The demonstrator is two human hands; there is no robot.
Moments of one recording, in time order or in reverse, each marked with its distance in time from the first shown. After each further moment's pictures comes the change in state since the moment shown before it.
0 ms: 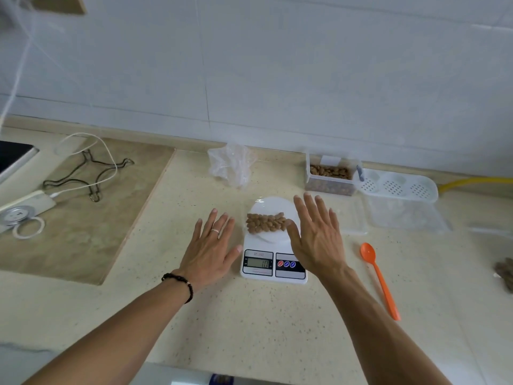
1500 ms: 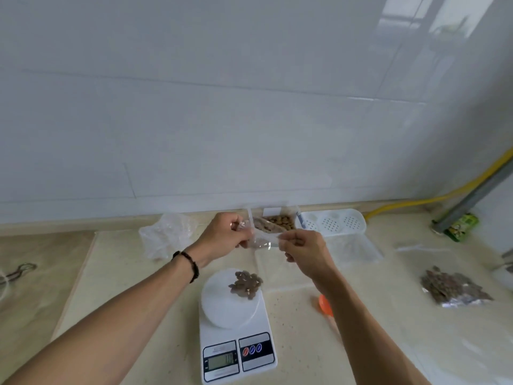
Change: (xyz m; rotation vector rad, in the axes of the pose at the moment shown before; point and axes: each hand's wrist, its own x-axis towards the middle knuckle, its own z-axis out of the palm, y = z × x) left_hand 0.191 0.080 -0.139 -1.114 -0.137 0.078; right_hand 0.077 0.048 -0.093 0.983 0.173 0.476
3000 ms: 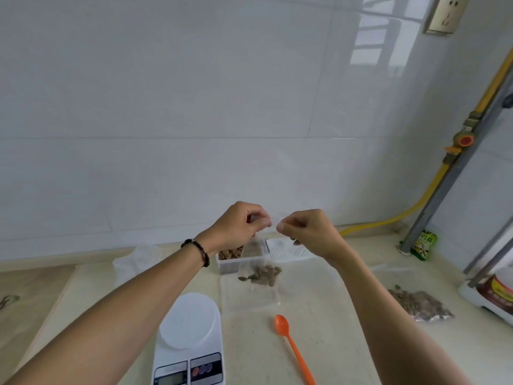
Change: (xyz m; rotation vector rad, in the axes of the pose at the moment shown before) left_hand -0.017 0.158 0.099 0.245 -0.072 0.336; right_hand -0.014 -0.051 -0.170 -0.125 -0.093 -0.297
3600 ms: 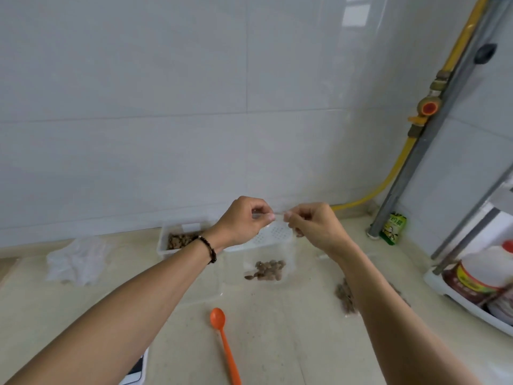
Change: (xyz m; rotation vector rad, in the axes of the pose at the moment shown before) left_hand 0.101 0.039 0.167 0.001 0.009 -0.052; right_hand 0.013 0.131 -0.142 0.107 0.042 0.023
